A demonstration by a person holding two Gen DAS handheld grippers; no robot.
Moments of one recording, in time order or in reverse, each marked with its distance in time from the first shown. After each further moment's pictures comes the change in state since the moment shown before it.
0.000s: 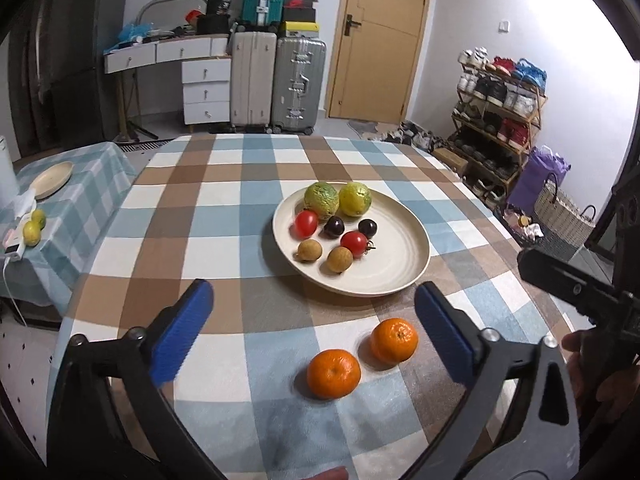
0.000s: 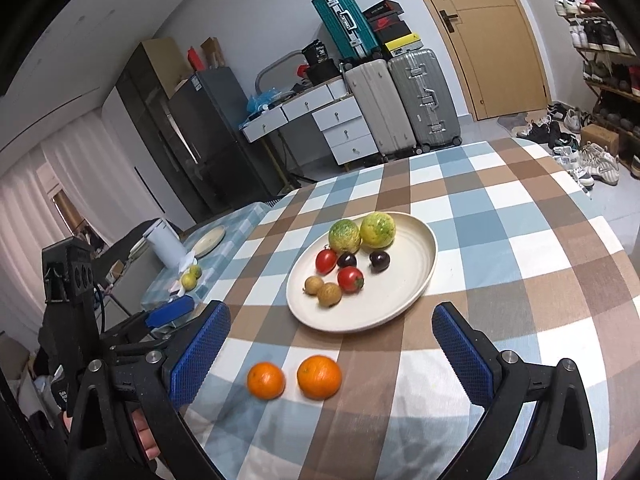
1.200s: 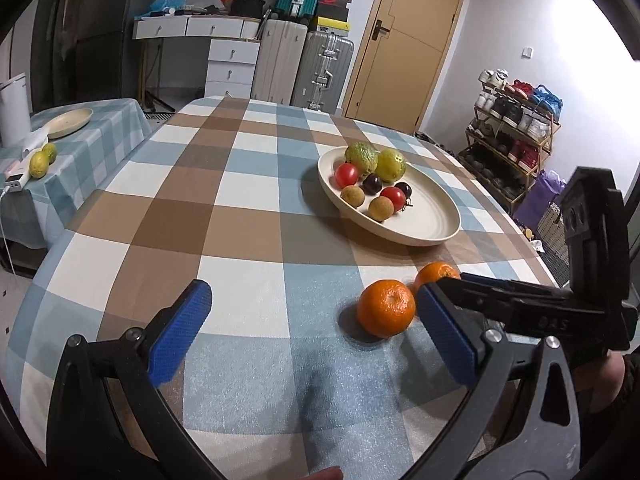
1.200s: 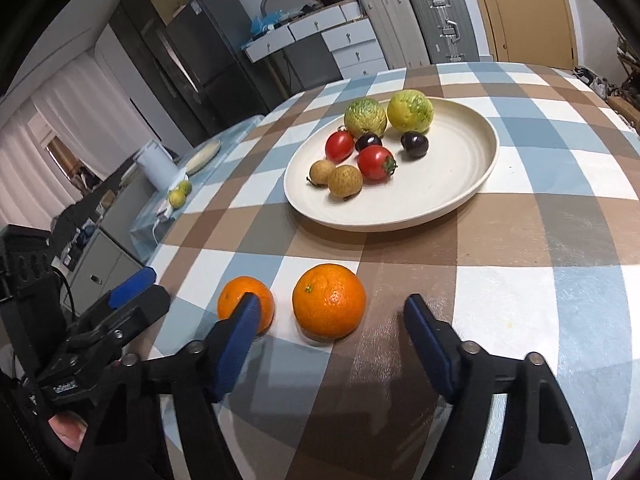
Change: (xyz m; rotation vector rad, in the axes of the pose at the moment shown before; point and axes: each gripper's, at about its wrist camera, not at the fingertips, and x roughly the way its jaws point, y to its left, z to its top) left arm 0.013 0.050 -0.069 -0.136 0.011 -0.006; right arm 0.093 0.009 -0.050 -0.063 0.301 0.000
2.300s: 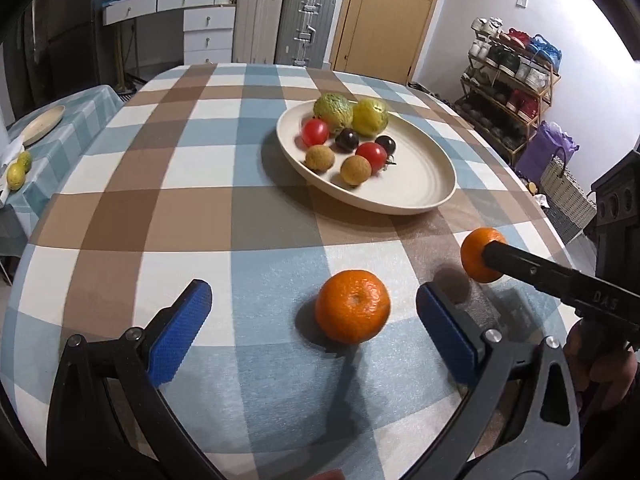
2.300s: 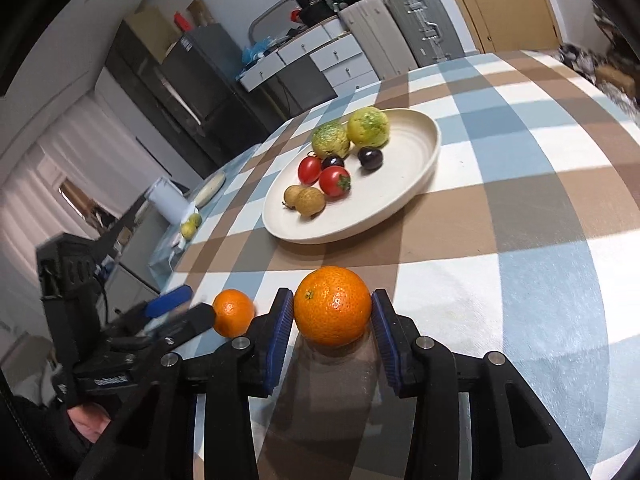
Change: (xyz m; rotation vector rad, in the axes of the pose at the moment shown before) left arm 0.047 -0.041 0.011 0.088 0.177 -0.006; right arm -0.035 -0.050 -0.012 0.139 -0.103 0.091
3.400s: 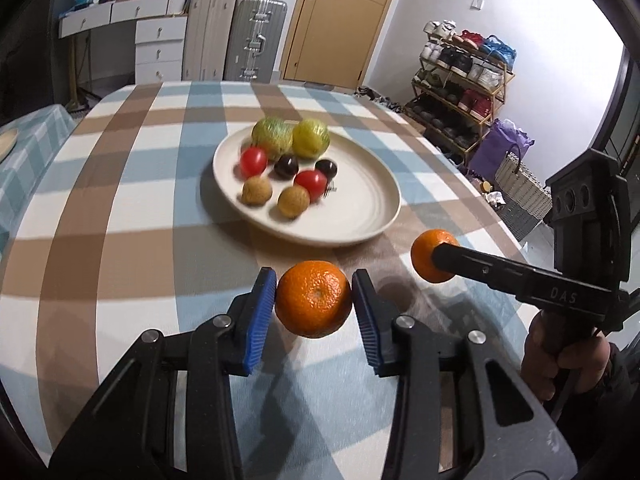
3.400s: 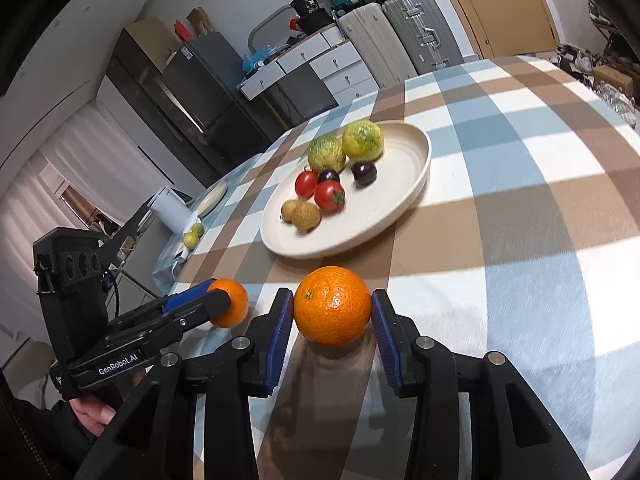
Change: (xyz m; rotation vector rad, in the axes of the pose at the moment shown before) left arm -0.003 -0.016 0.027 0.078 -0.034 -0.173; right arm -0.008 -0.004 0.012 -0.006 -0.022 0.007
